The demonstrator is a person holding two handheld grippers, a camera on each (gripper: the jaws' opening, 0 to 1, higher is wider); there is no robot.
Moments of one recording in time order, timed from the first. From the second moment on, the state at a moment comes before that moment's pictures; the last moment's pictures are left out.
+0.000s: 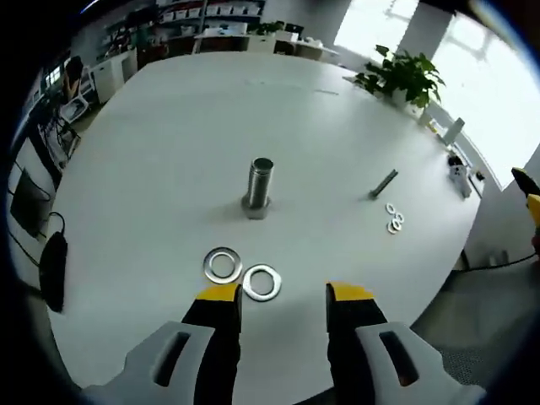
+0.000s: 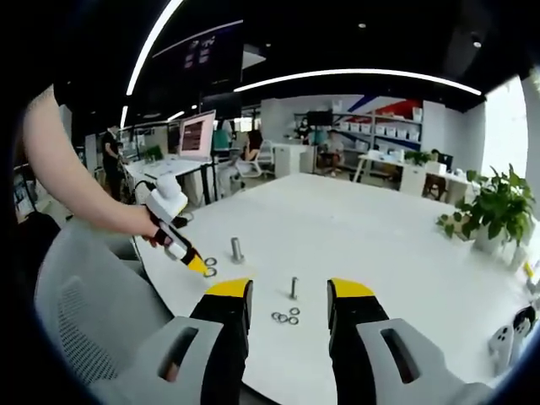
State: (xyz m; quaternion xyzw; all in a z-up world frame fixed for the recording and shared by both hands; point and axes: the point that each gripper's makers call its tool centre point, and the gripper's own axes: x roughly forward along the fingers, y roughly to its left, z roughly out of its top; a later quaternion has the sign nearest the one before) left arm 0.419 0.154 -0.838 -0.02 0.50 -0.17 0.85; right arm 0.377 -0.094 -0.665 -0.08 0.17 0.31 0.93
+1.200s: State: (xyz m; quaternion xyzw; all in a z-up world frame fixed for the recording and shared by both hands) left arm 0.423 0.149 -0.861 0.15 0.52 -0.23 0.81; right arm 0.379 -0.099 -0.667 -0.09 0.18 0.30 0.93
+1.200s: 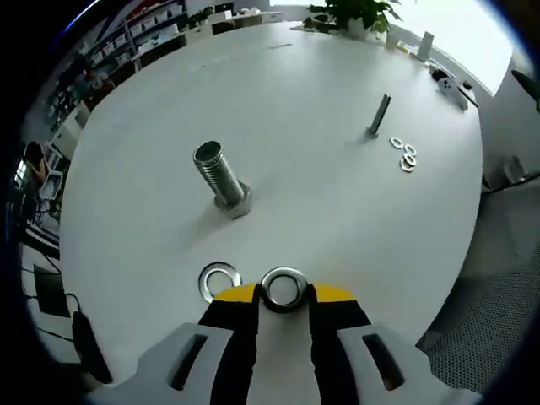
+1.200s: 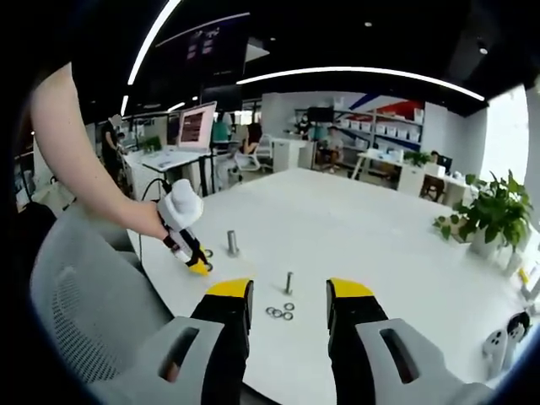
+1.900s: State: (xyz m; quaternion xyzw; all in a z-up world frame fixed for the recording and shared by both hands) left arm 0.410 0.149 -0.858 0.24 0.59 -0.29 0.71; right arm 0.379 -0.101 -0.668 -0.09 0.18 0.30 0.93
